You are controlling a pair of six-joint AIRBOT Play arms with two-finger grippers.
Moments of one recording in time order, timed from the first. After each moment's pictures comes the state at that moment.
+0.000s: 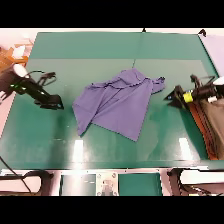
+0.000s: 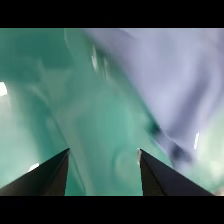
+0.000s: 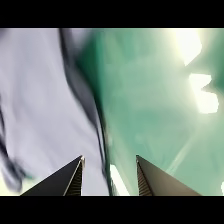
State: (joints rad) left arm 0.11 -1.50 1.23 1.18 -1.40 -1.20; right arm -0.40 -1.48 1.08 -0.89 1.33 1.47
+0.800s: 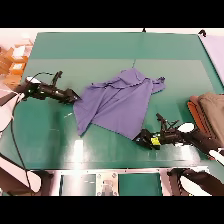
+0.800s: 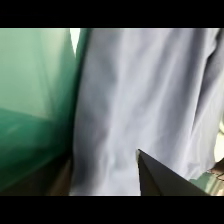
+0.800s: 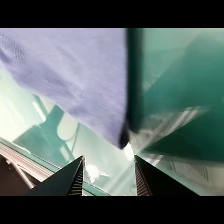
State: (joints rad) left arm 0.11 -1.83 1.27 0.65 -1.20 -0.92; right arm 0.09 -1.05 0.30 -0.60 0.97 1.44
